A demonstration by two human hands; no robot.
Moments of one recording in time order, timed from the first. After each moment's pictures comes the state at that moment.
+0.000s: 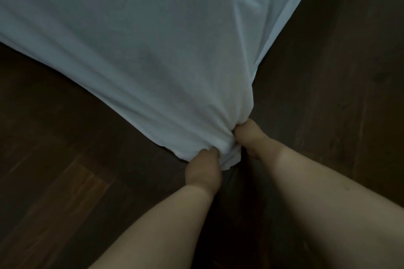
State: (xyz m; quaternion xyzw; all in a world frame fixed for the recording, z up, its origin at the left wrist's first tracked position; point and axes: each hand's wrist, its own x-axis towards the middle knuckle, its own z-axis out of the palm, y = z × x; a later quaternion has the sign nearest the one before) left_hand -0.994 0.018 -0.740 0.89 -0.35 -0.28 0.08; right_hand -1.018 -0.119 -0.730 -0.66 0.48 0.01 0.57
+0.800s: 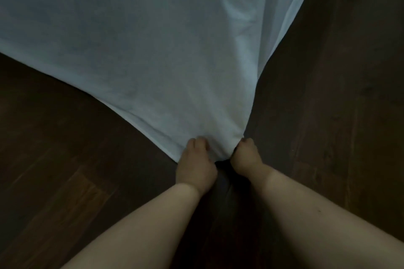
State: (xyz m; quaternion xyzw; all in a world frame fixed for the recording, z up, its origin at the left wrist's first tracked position) left_hand -0.974 0.018 -0.703 0.89 -0.33 -0.21 0.22; right_hand -1.039 -0.112 -0.756 -0.87 0.40 0.15 0.25
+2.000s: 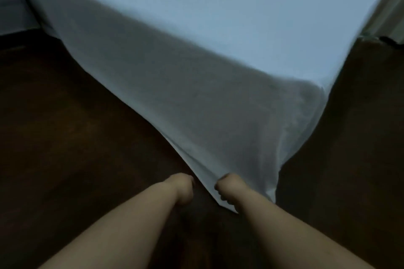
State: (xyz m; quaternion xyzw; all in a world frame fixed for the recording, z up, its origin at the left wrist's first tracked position) left_hand -0.866 0.148 -0.513 0.87 -0.27 -0.41 0.03; right_hand -0.942 0.029 -0.537 -0.75 0.46 0.22 0.43
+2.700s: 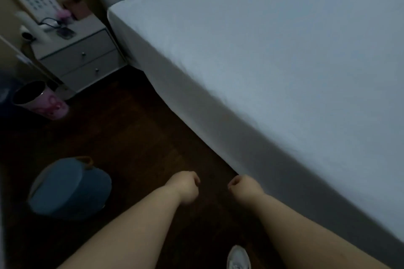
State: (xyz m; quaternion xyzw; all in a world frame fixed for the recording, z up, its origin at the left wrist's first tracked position) left_hand -0.496 0.320 -0.183 0.90 -0.07 -0.42 0.07; right_hand -0.575 0.173 -0.231 -0.78 0.33 0.30 0.43
